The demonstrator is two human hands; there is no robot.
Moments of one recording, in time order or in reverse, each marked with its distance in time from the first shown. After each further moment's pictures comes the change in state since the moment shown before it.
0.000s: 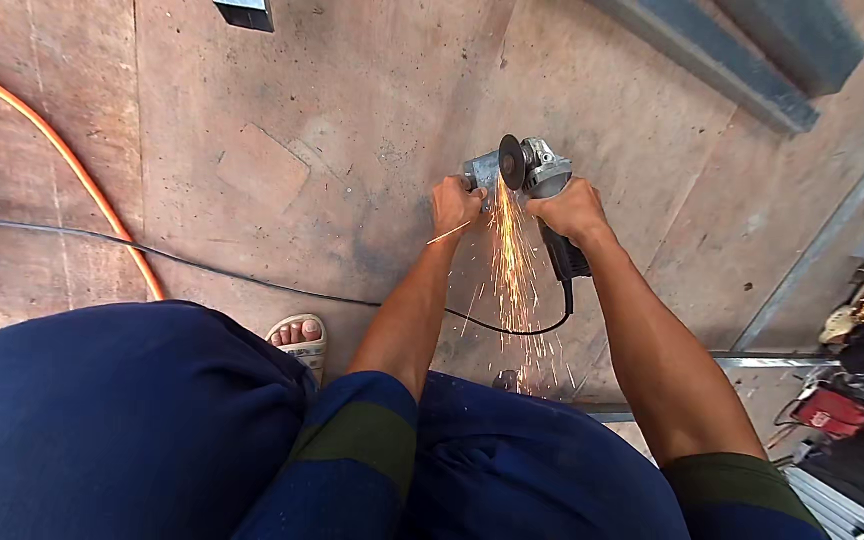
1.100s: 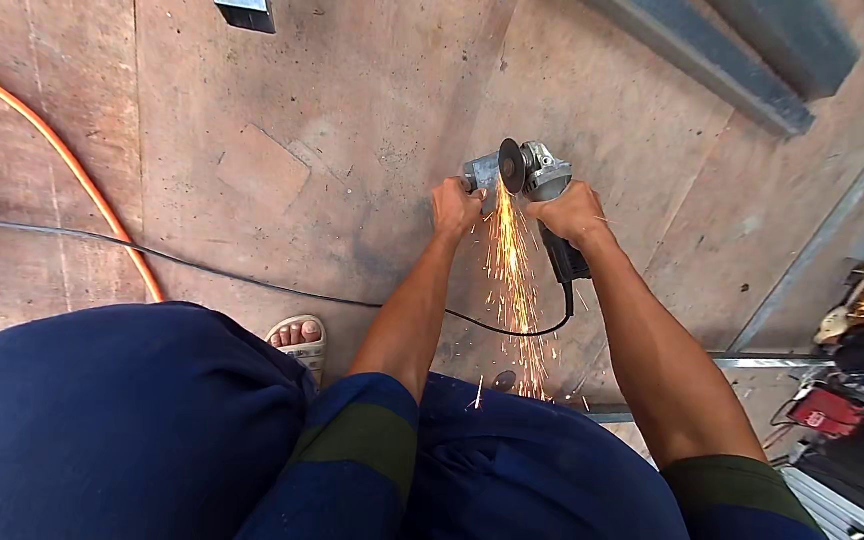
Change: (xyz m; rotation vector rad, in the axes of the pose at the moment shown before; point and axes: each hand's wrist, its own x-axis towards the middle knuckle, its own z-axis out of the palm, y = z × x) left_hand 0.000 0.000 0.000 -0.010 0.004 -0.006; right_hand -0.001 0.000 0.001 -0.002 0.000 0.014
